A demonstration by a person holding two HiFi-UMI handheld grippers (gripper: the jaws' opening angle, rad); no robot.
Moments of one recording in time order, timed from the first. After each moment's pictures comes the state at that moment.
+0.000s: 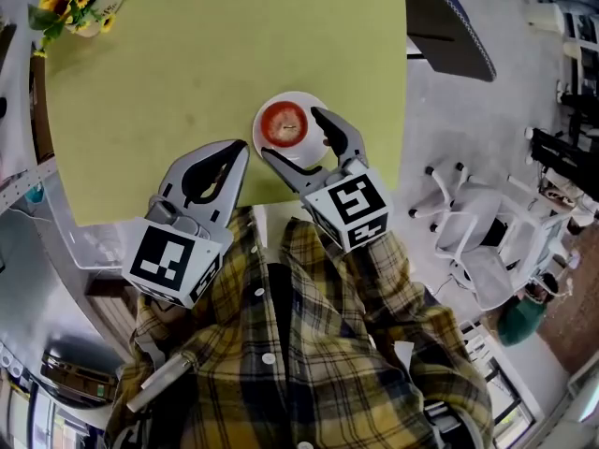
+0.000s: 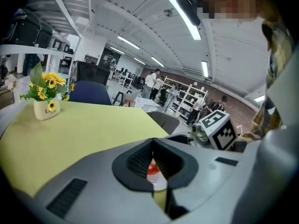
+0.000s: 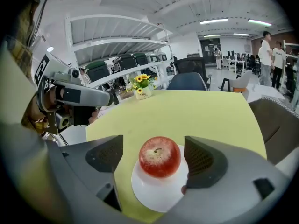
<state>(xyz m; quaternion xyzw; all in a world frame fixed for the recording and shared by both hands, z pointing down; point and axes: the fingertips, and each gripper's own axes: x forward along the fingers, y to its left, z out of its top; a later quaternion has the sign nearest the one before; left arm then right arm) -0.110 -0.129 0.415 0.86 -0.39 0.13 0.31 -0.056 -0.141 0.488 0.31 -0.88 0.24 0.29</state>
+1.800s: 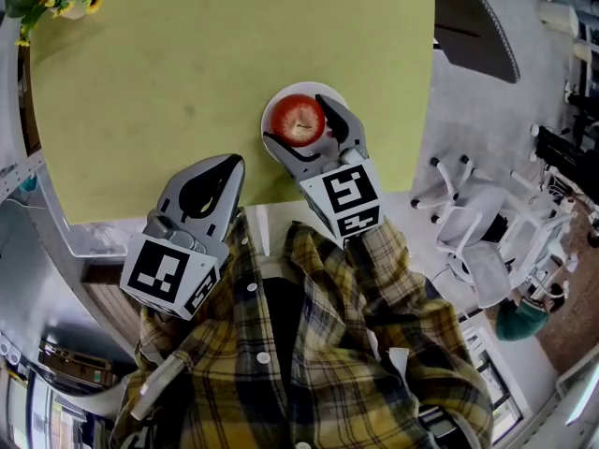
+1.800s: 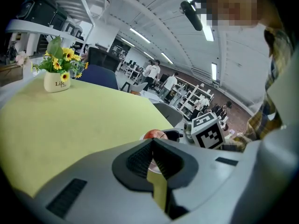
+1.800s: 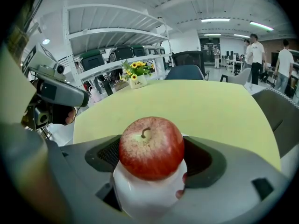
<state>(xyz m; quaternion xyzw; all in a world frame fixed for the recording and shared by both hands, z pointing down) -0.127 -0.102 0.467 0.83 -0.40 0.13 0.38 -0.064 -0.147 0.552 0.33 -0.86 0.23 0.32</state>
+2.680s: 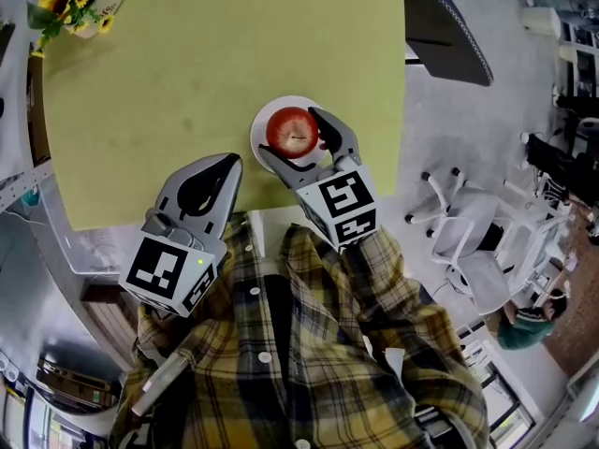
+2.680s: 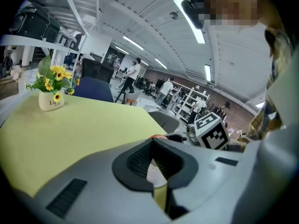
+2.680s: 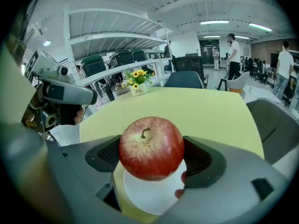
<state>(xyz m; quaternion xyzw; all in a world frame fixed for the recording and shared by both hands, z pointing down) -0.118 -0.115 0.424 0.85 -0.40 0.12 0.33 -0.057 -0.148 0.508 0.33 -0.86 0.23 0.31</state>
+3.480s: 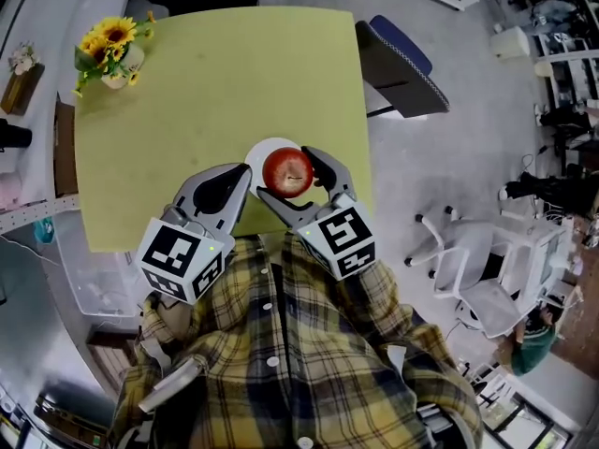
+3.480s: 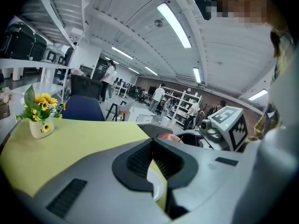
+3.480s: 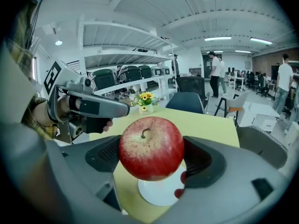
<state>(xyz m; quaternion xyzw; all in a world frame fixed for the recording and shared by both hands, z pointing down) -0.081 -0.119 0.341 0.88 -0.39 0.09 0.25 -0.039 -0.122 0.385 0.33 -0.89 0.17 0.26</state>
